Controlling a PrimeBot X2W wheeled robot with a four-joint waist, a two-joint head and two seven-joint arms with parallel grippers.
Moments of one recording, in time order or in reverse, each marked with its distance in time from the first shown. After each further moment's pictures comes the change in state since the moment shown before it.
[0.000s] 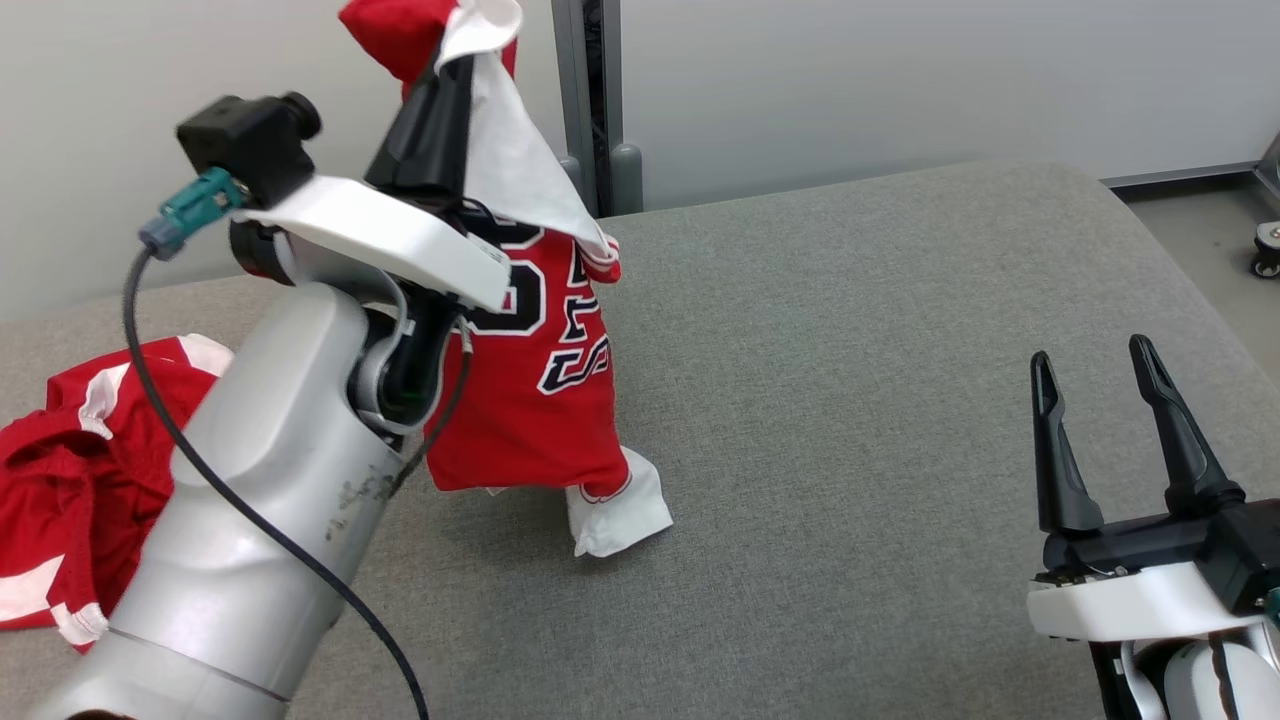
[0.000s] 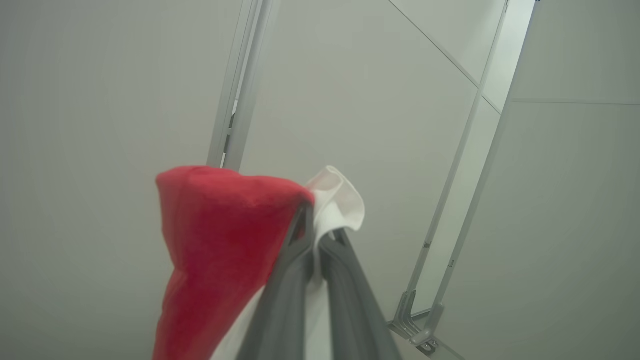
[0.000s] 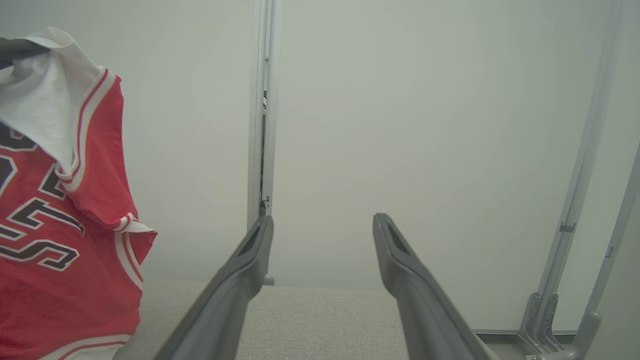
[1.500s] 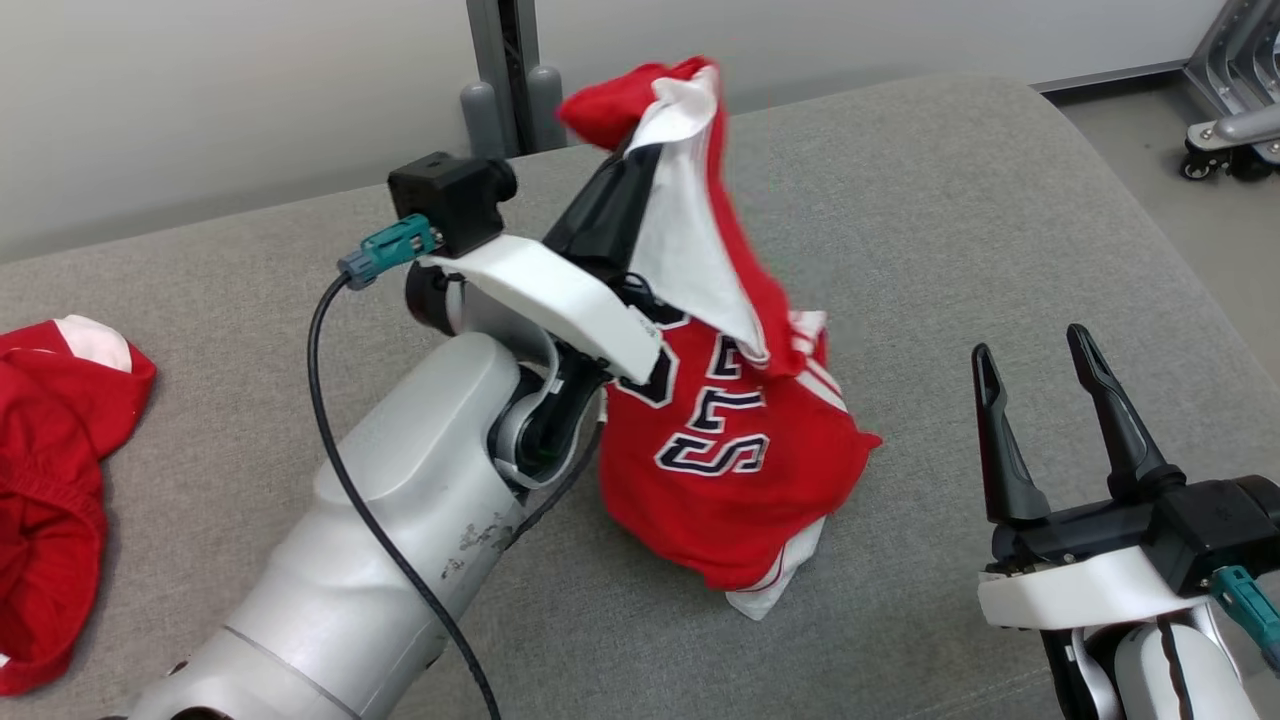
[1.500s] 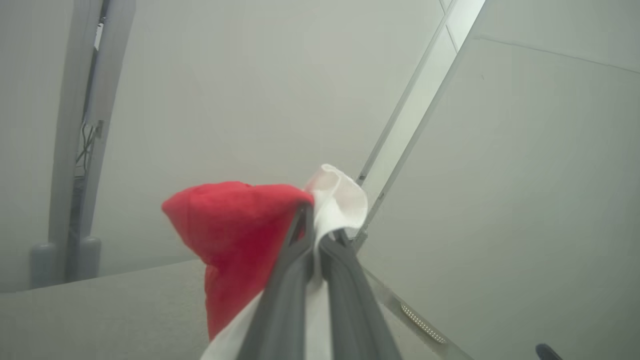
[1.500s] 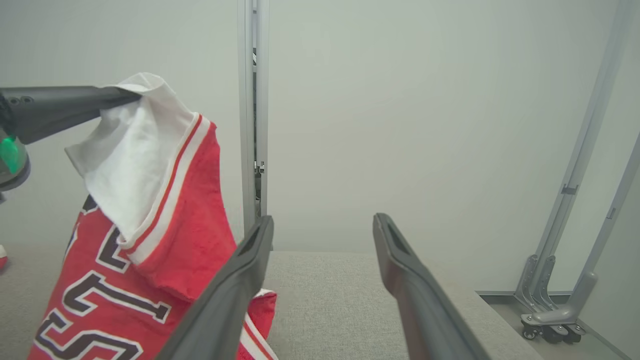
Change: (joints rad) left arm 0.010 -0.133 -0.221 -0.019 -0.131 0.024 0.000; right arm -0.039 0.026 0.067 0.039 0.008 0.000 0.000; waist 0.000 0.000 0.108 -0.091
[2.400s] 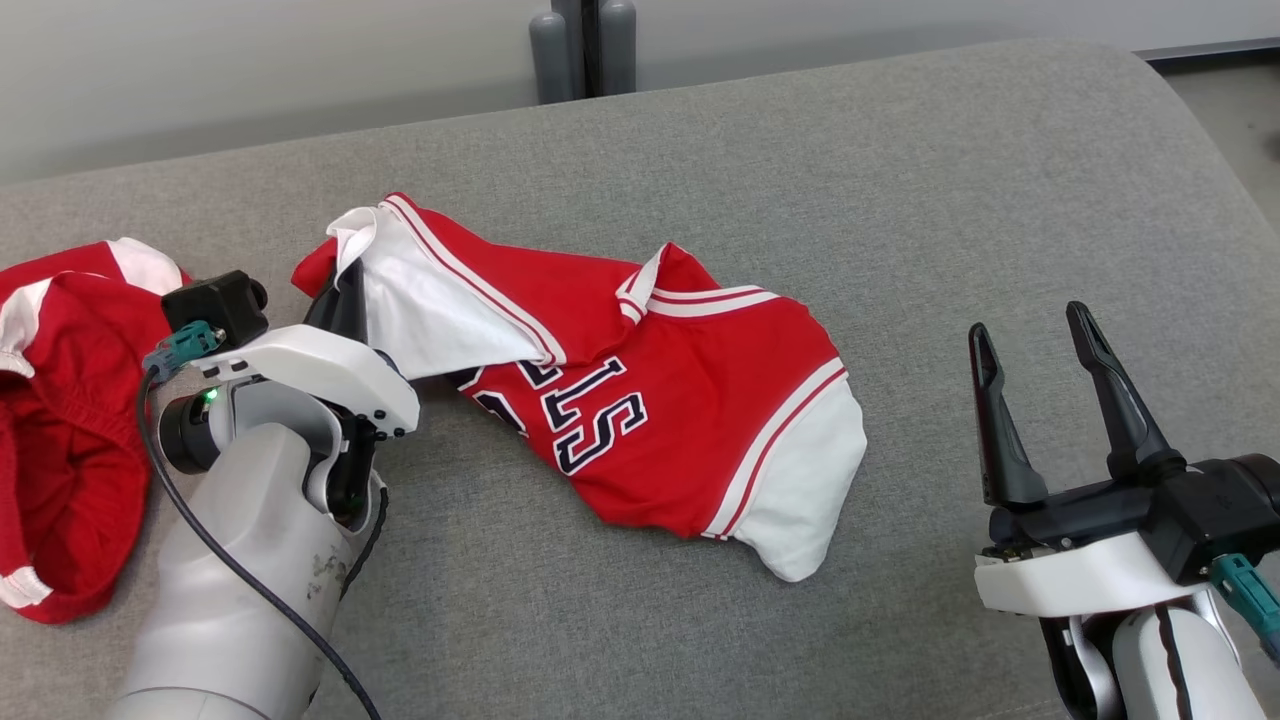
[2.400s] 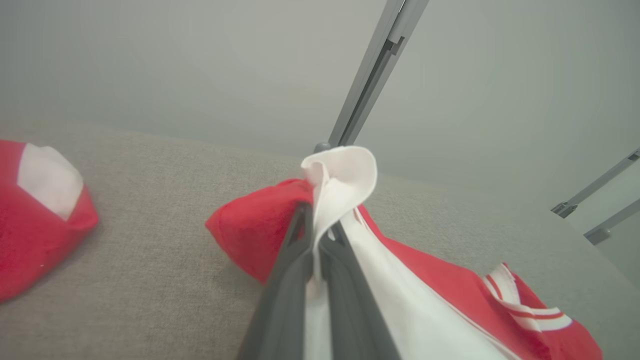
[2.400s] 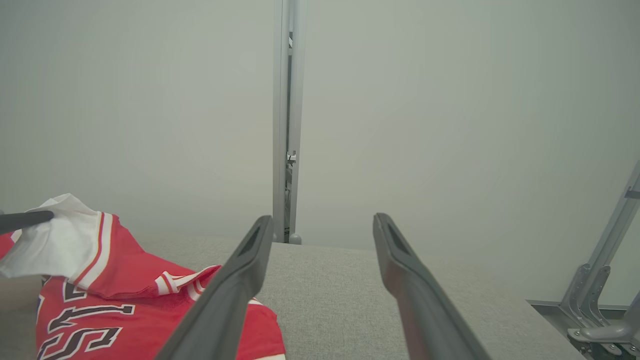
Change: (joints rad) left arm 0.083 0.047 0.460 0.503 0.364 -0.028 0.000; right arm -0.025 0.002 0.007 -0.015 -0.016 0.000 0.000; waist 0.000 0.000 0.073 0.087
